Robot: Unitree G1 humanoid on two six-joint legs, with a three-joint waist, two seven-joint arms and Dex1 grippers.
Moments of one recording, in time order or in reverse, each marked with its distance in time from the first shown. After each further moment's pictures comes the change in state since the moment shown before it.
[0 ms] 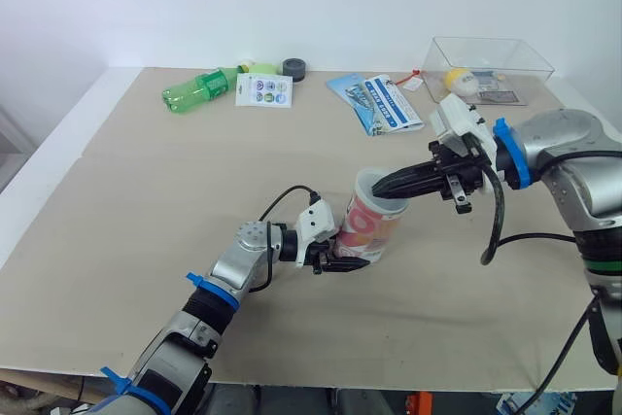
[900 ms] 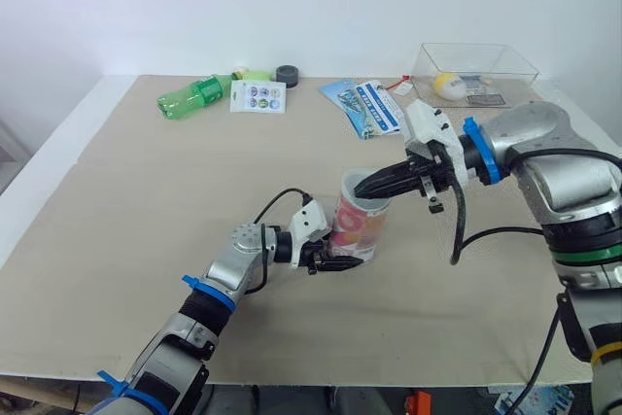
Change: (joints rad) left arm 0.014 0.010 0.020 0.022 -0.013 0.008 0.011; right arm -0.058 0.111 0.059 0.019 -0.178 -0.038 0.028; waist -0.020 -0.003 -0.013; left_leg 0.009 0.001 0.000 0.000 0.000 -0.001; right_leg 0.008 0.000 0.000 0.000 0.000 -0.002
